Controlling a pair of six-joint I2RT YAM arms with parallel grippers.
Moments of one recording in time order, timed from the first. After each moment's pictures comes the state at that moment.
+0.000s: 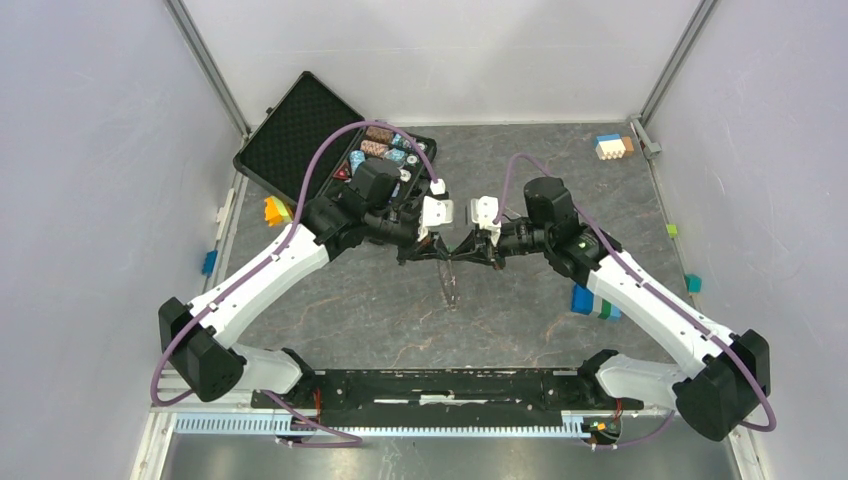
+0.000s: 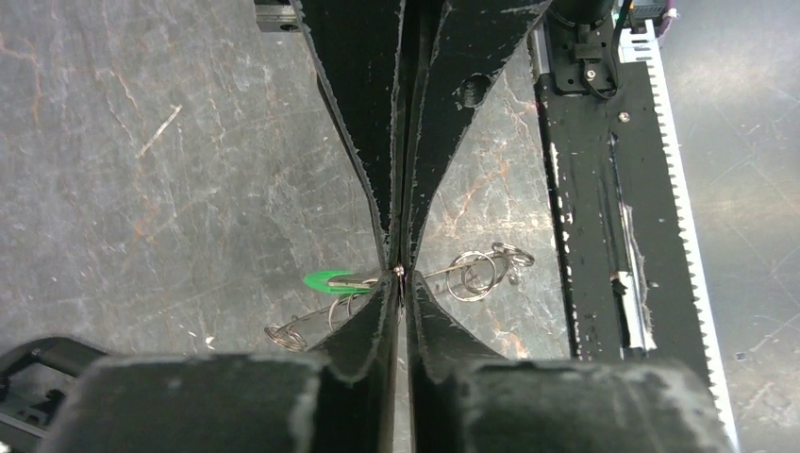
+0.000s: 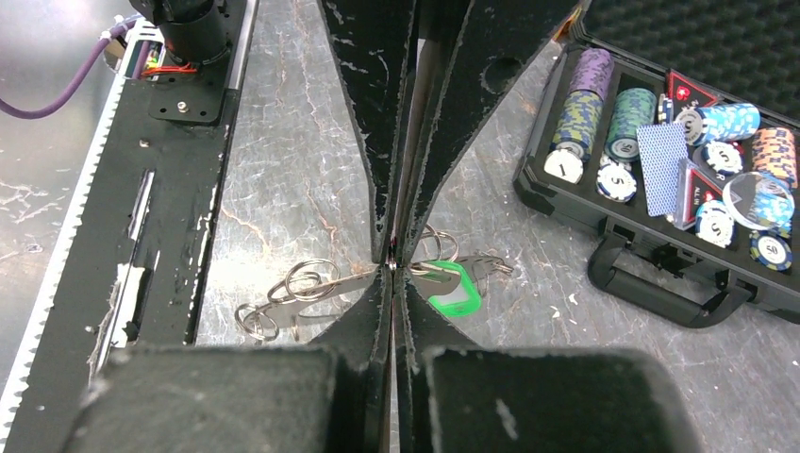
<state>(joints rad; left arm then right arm) -0.72 1.35 1.30 -0.65 0.76 0.57 0.60 1.17 0.97 -0.27 -0.89 -0.51</state>
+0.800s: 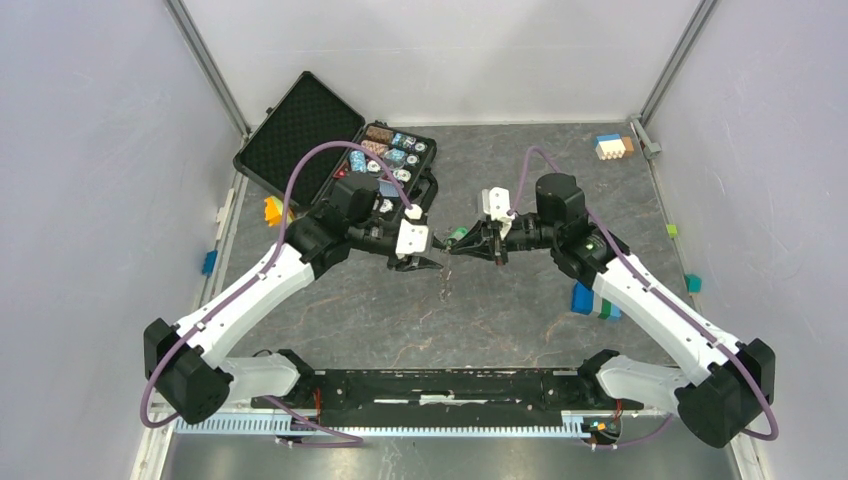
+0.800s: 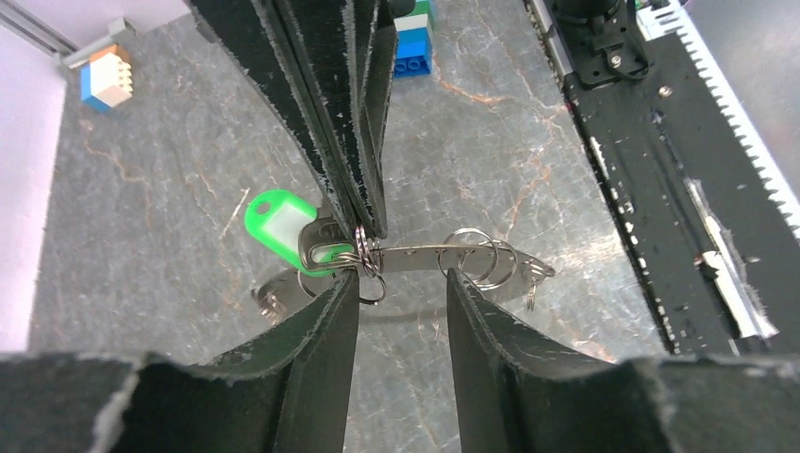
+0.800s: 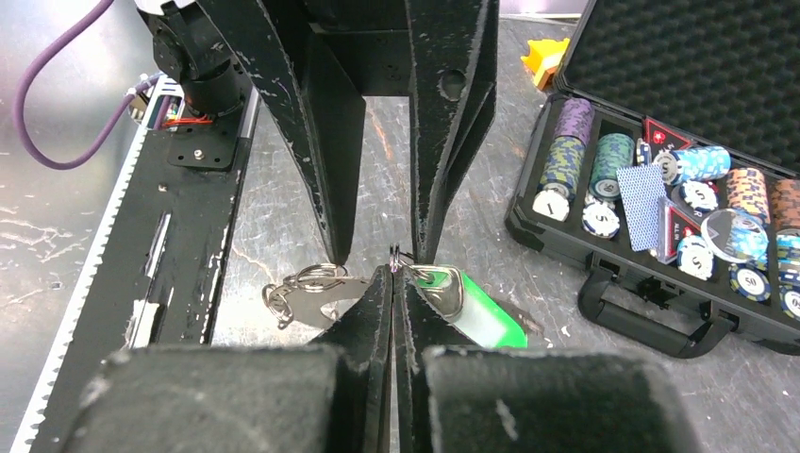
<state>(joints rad) -0.66 1.22 1.10 -0.45 0.90 0.77 0.58 1.12 0.97 -0.19 -0.94 -0.42</state>
